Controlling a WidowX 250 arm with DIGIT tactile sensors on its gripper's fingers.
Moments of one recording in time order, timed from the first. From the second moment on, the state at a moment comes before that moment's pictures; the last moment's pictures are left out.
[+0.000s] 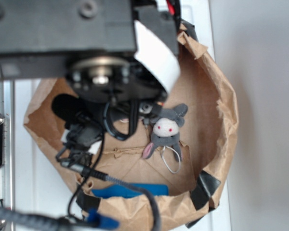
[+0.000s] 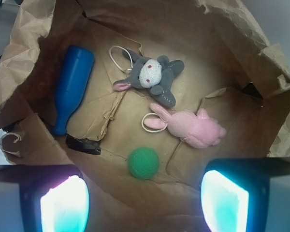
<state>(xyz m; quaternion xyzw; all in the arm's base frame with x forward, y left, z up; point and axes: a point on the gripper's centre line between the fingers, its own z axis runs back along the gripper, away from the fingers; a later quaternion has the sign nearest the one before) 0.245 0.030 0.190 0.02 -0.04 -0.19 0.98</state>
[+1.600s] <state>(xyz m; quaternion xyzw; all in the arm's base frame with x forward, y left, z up) 0.228 0.070 0.068 0.02 -0.08 -0.05 1.00</state>
